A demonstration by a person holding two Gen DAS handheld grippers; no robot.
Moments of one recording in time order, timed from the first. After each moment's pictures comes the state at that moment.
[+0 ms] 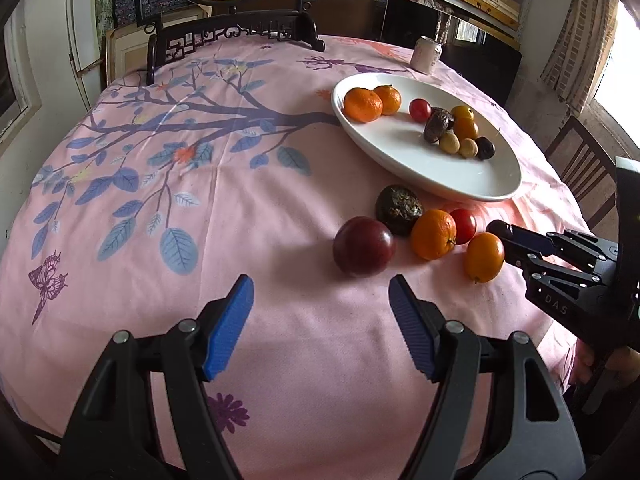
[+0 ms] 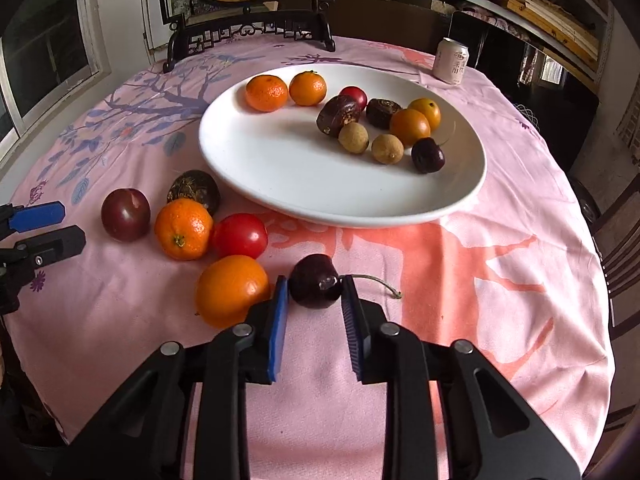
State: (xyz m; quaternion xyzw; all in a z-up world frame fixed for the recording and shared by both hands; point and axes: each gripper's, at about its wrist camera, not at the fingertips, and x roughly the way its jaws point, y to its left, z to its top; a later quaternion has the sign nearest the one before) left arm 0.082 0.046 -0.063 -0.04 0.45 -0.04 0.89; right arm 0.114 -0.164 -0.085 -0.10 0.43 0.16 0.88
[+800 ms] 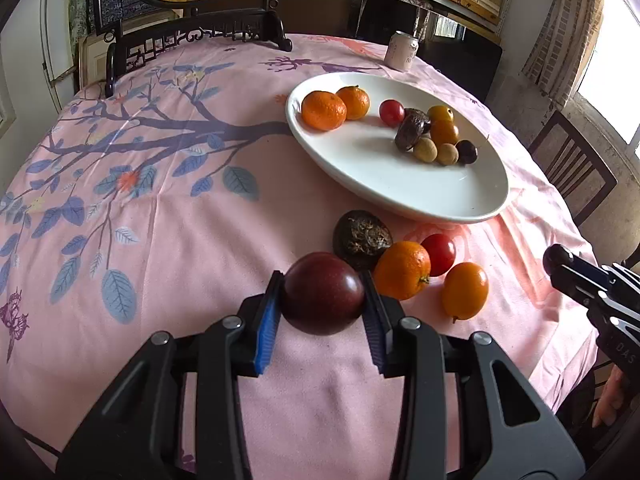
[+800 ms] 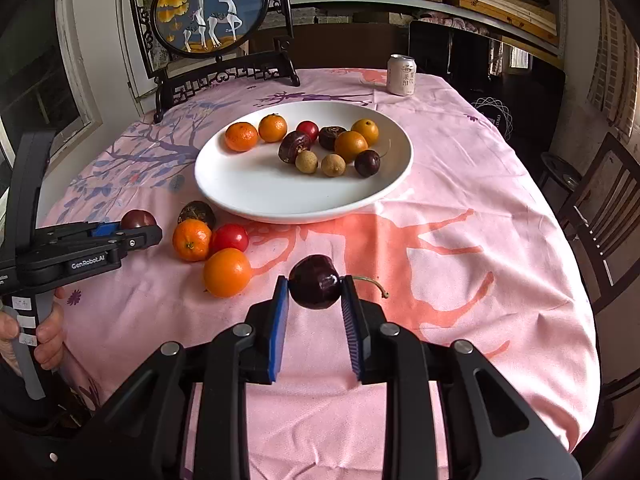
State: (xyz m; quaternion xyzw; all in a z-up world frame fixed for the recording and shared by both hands) left arm 0.111 0.023 -0.064 -0.04 0.44 -0.08 0.89; right arm 0.069 -0.213 -0.051 -0.02 0.39 0.14 0.91
